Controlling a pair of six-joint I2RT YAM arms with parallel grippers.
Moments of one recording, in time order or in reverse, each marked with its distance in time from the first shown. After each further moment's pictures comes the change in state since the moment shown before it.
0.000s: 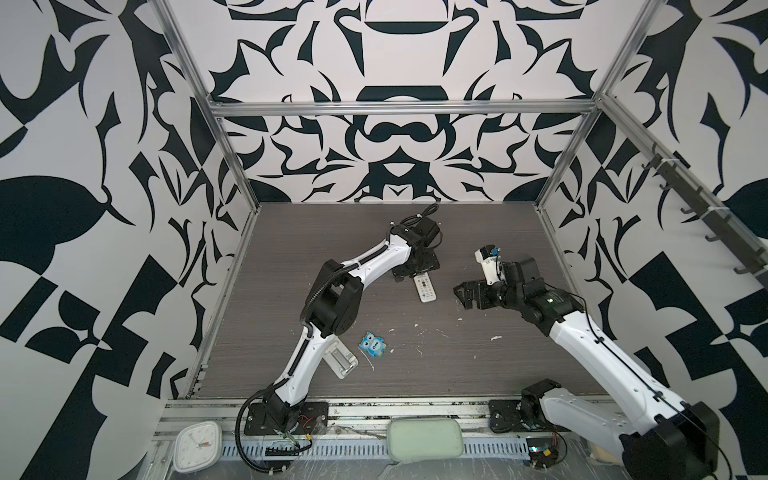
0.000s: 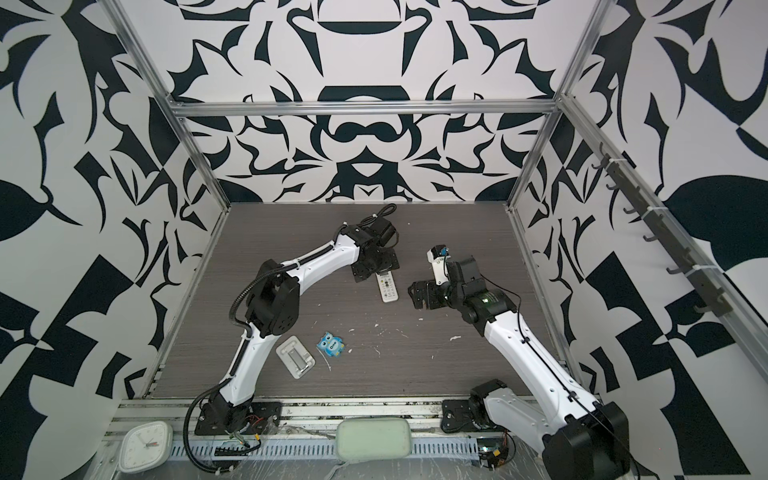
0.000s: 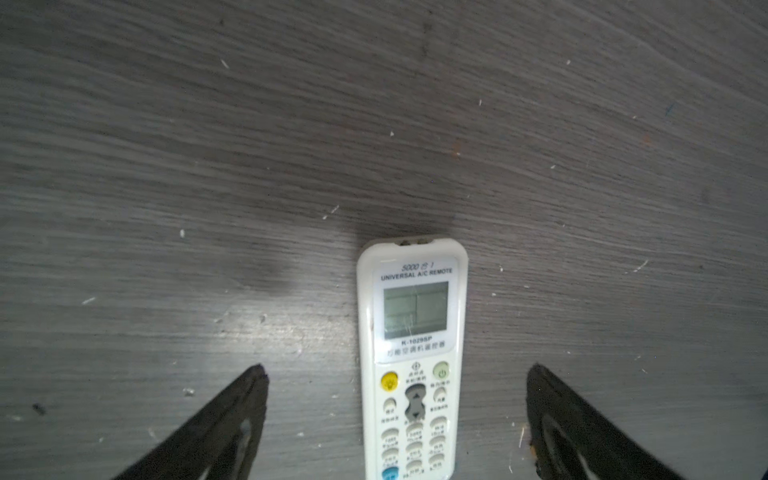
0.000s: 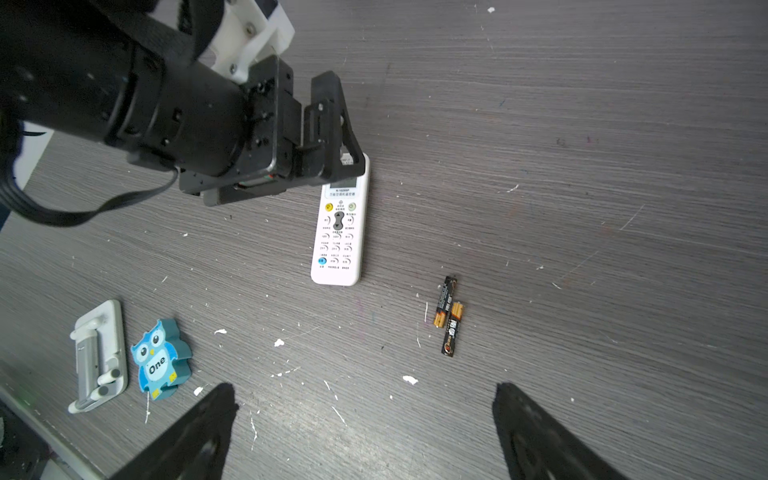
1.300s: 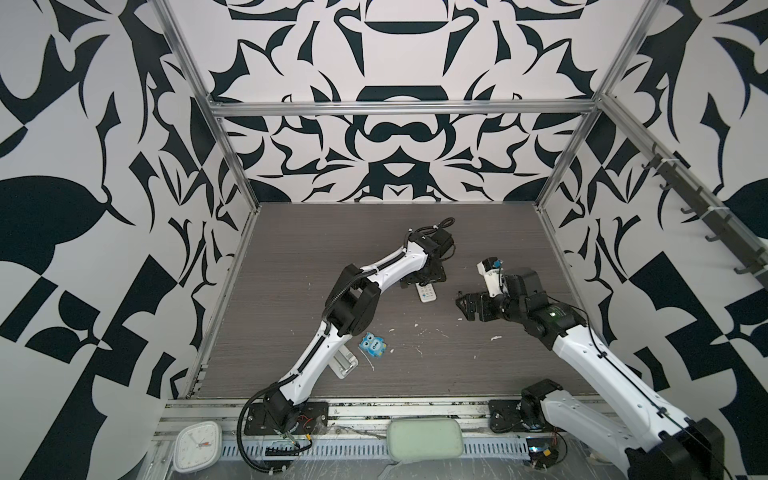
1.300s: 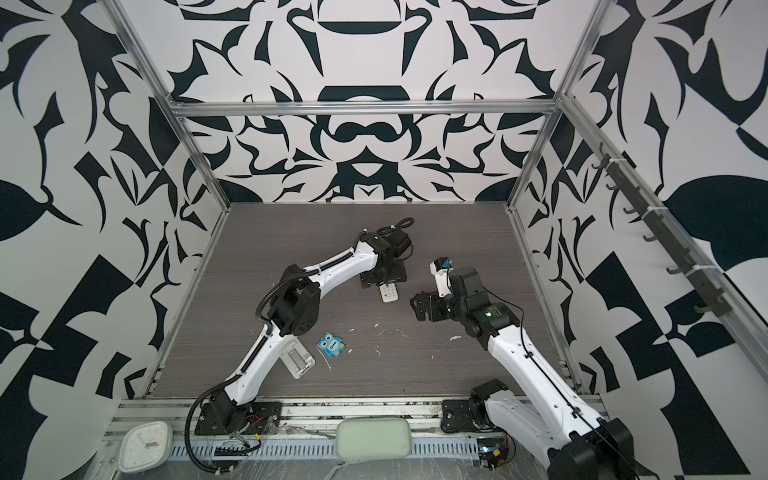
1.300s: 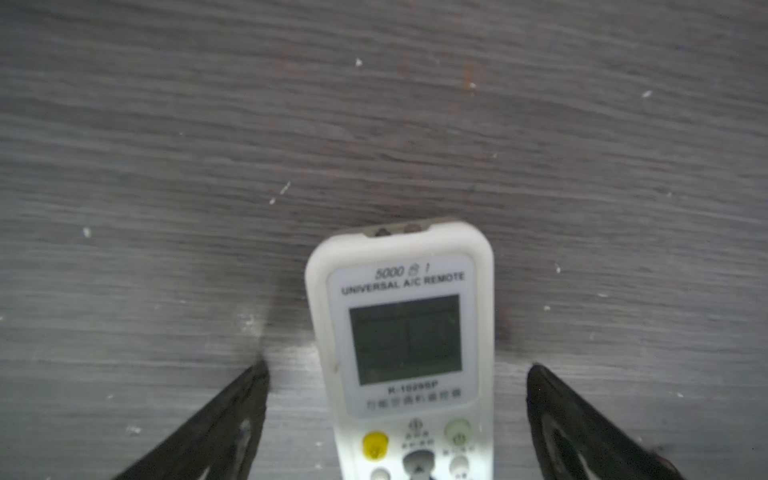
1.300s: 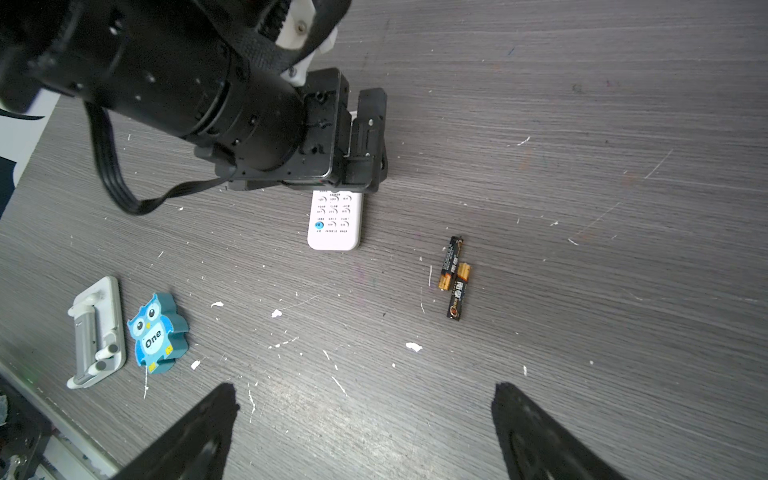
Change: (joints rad) left arm -0.055 0.185 0.204 -0.158 -0.086 0.056; right arm -0.003 -0.082 -0.117 0.010 -0.018 0.021
